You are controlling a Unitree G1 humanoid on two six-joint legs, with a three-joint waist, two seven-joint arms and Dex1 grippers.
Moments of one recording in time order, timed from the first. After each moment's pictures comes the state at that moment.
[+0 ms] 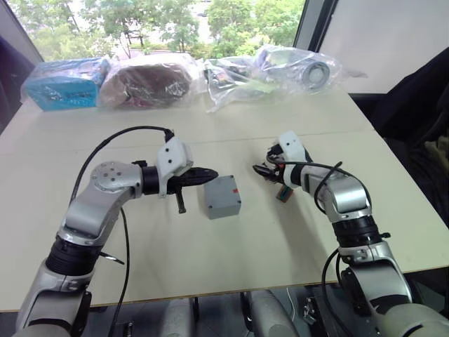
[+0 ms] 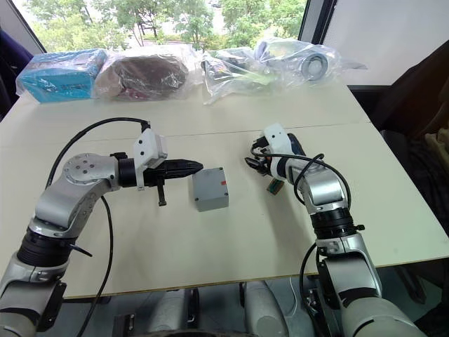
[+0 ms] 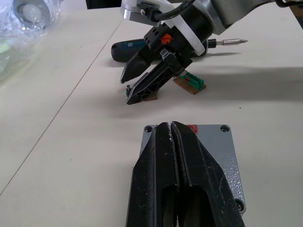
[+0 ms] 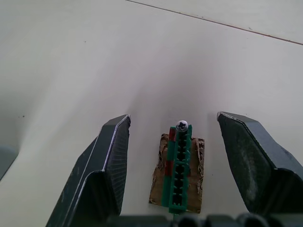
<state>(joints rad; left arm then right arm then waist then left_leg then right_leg) -0.50 0.63 -0.11 -0.27 -0.35 0.49 -0.99 -0.68 -0.38 0.07 0.18 0.17 0.78 0.52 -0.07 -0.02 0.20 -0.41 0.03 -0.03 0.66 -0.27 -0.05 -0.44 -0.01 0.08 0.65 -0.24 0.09</state>
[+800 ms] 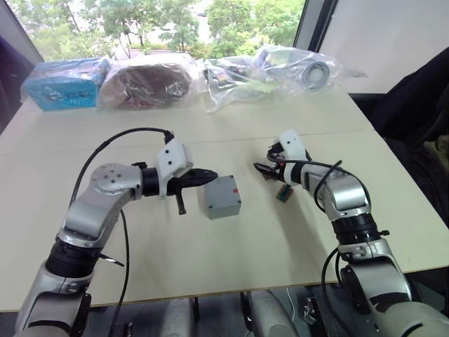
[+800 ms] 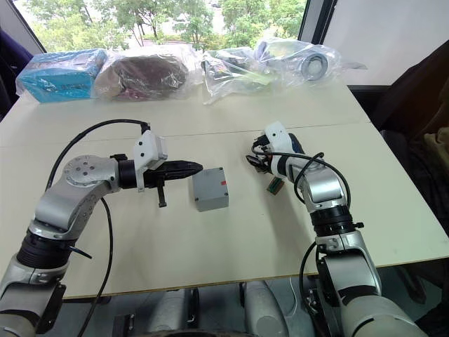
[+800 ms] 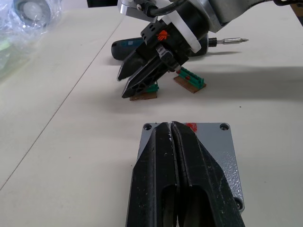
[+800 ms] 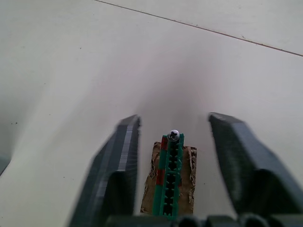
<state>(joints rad) -0.49 0.63 -0.11 -0.28 -0.35 0.49 -0.98 -0.69 -0.38 0.07 0.21 0.17 0.75 0.52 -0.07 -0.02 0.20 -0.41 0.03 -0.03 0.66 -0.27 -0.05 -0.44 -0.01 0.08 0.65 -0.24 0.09</state>
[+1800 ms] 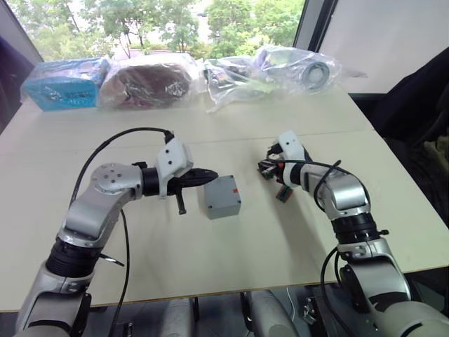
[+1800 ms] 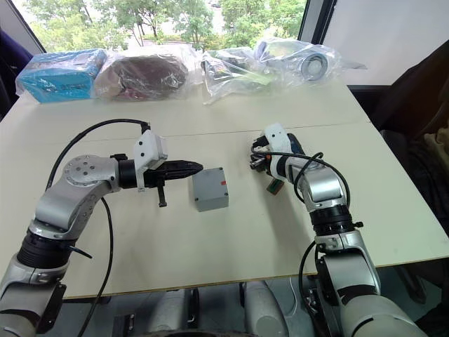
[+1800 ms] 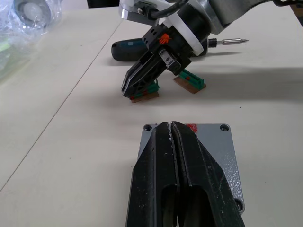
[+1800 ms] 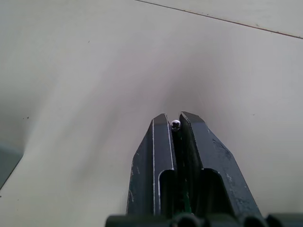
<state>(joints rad) -0.49 0.63 -0.11 -0.28 -0.35 0.49 -0.98 -0.69 -0.37 0.07 0.21 0.18 0.79 0.55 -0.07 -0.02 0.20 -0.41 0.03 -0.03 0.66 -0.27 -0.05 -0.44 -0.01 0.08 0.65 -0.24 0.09</state>
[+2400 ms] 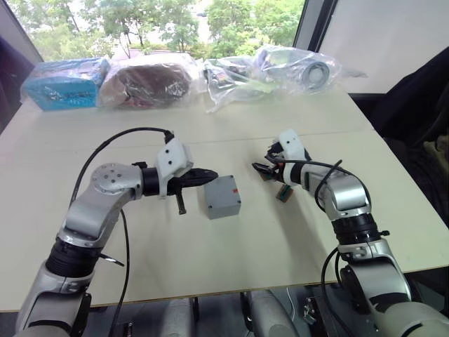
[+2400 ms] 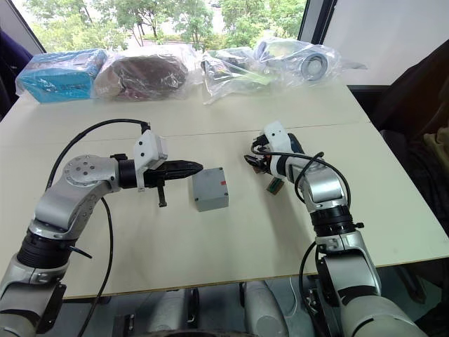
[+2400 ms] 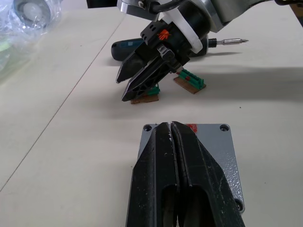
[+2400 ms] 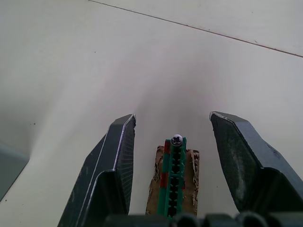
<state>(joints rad) -0.49 0.63 -0.11 -0.28 -0.35 0.49 -0.98 -0.69 -0.38 0.06 0.19 0.18 0.76 0.56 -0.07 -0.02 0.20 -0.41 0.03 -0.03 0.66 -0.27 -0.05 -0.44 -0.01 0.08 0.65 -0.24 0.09</state>
